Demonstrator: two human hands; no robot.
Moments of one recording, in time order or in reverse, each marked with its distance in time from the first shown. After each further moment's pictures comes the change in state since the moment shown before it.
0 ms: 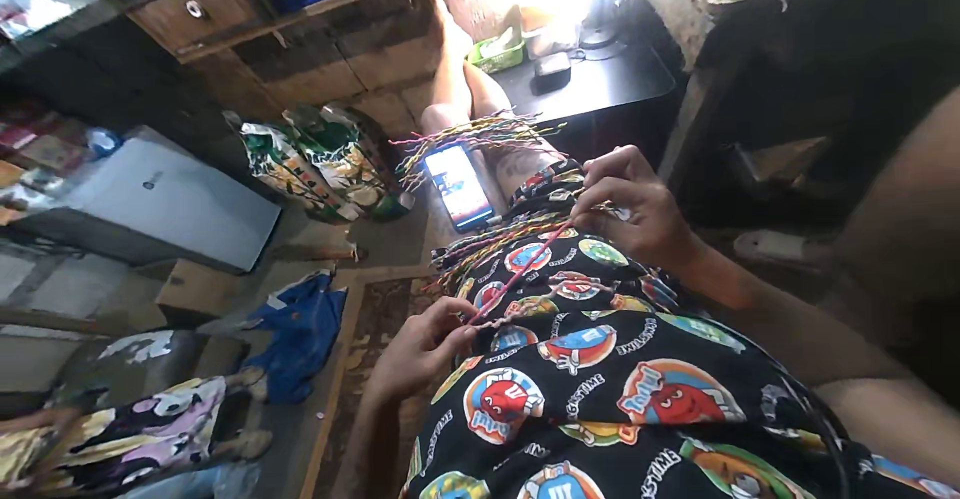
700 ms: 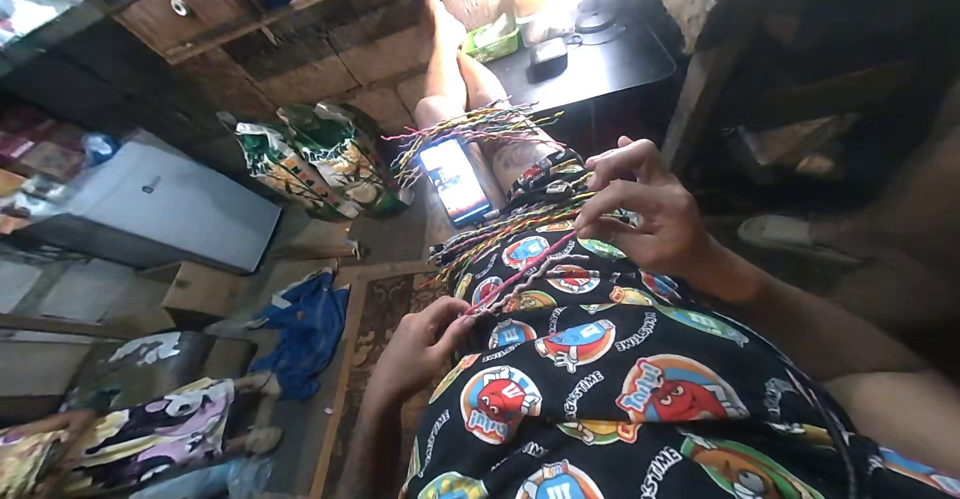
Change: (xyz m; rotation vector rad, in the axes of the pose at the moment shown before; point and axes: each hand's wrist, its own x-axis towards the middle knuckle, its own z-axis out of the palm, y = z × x) left_hand 0.000 0.003 0.004 0.169 0.086 -0.081; right_hand 0.001 -0.026 -0.004 0.010 -0.009 -0.104
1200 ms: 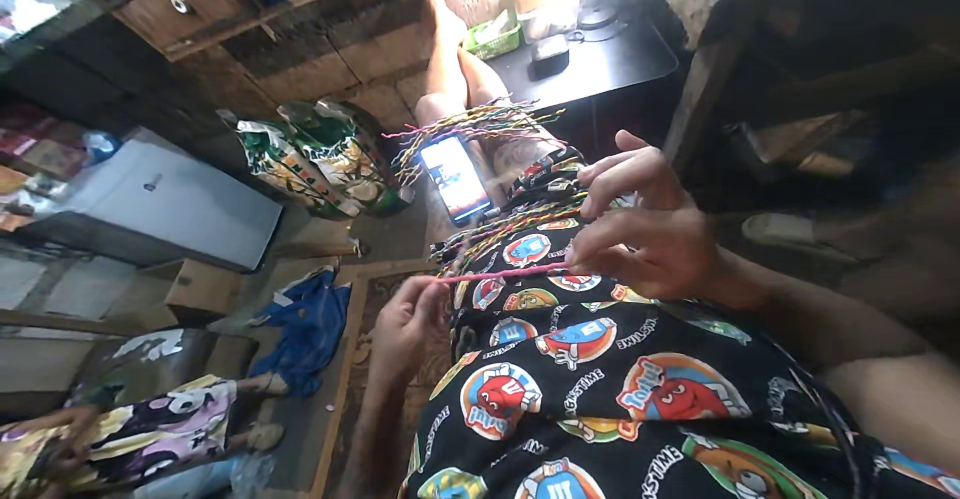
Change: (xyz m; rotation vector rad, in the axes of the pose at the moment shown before) left_hand 0.006 0.012 0.003 -0.221 0.381 -0.106; right_hand 0.018 -0.026 0.005 -0.030 -0.020 -0.207
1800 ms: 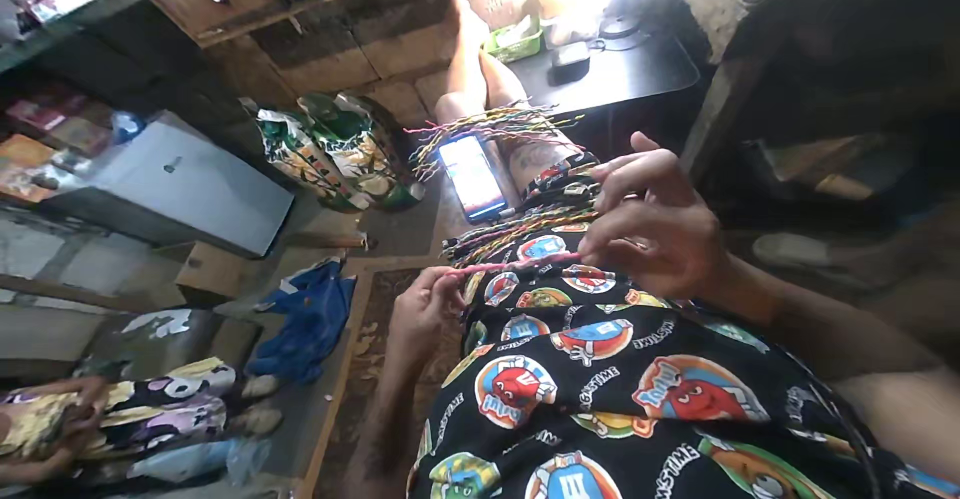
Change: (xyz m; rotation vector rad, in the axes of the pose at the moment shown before) left_hand 0.006 -0.012 0.004 0.152 0.037 0.021; right_hand 0.004 0.005 0.002 0.012 -0.025 0.026
